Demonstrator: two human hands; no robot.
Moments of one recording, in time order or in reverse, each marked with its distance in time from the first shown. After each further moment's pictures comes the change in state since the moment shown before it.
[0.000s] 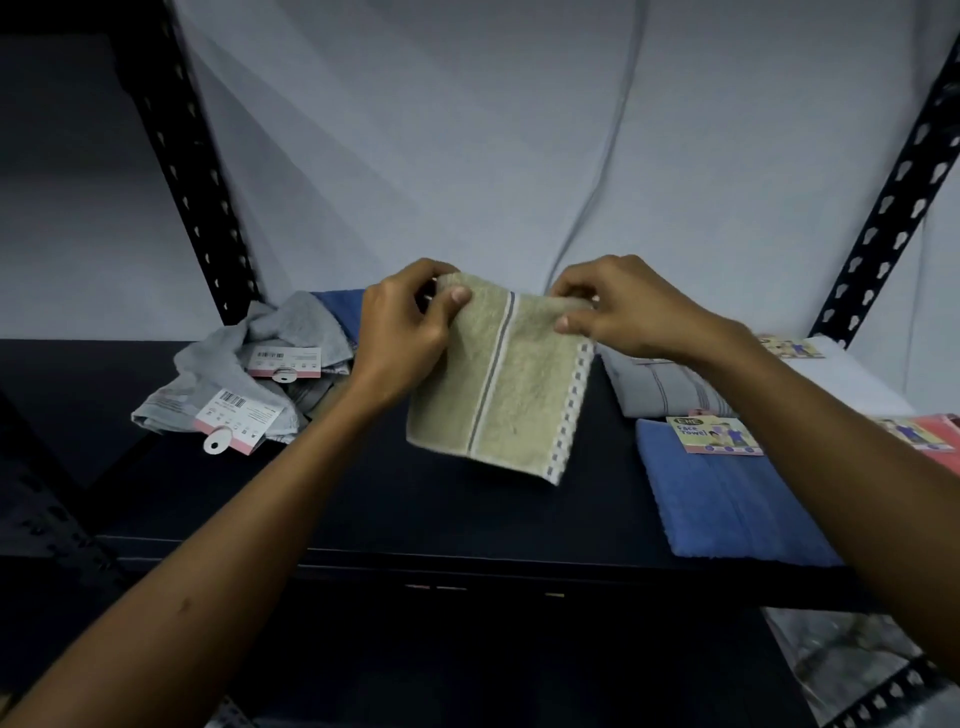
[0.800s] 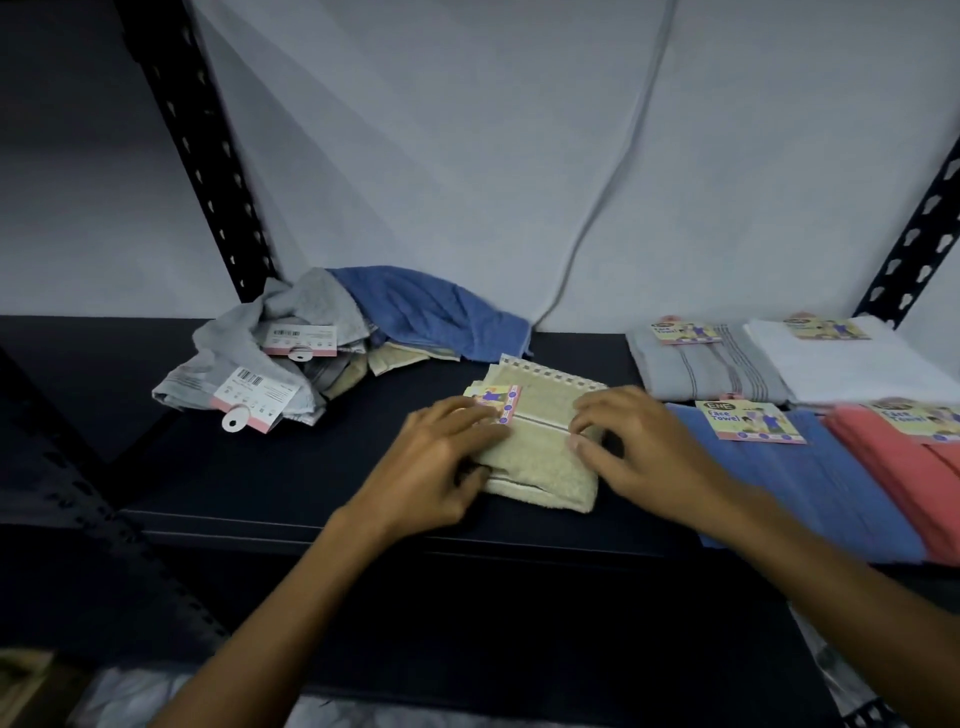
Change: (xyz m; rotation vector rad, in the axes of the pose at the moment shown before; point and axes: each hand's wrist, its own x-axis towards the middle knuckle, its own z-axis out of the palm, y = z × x) left_hand -0.117 -0.056 0.011 0.311 -0.530 0.228; right_hand -0.093 0.026 0.112 0.004 0.147 -0.130
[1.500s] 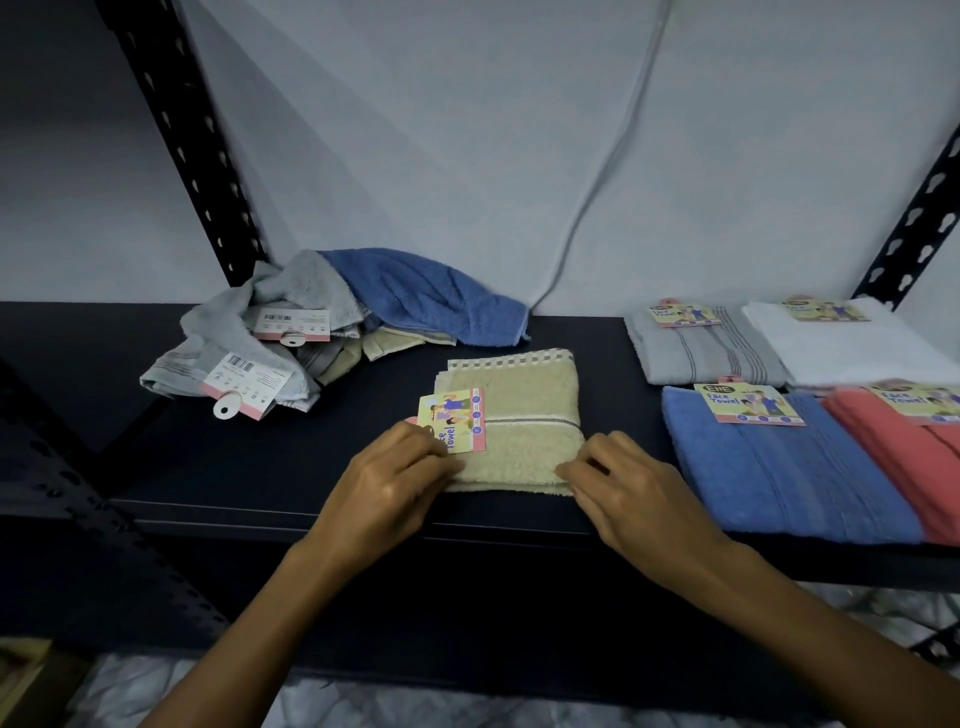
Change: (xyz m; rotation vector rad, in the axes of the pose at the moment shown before) left_hand -0.043 -0.003 -0.003 0.034 0.225 0.169; right_hand -0.045 -0.022 0.023 -0.241 -0.061 -0.124
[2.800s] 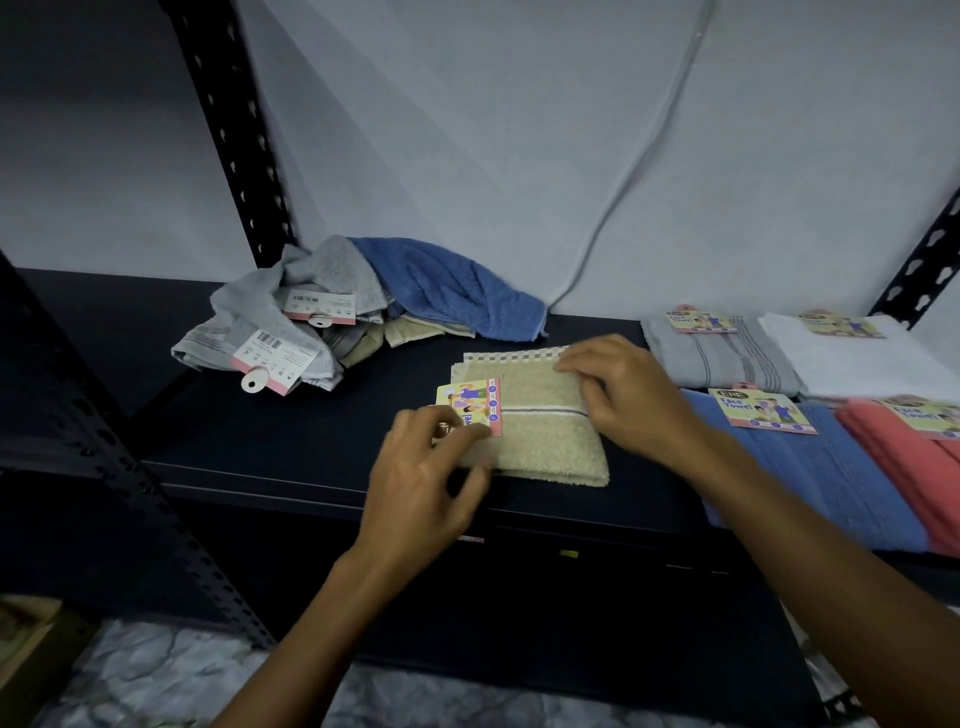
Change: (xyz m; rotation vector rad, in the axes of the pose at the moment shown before) left_hand 0.000 0.044 0.006 0.054 0.153 -0.401; right_hand 0.081 0.028 -0.012 0.198 0.105 0.104
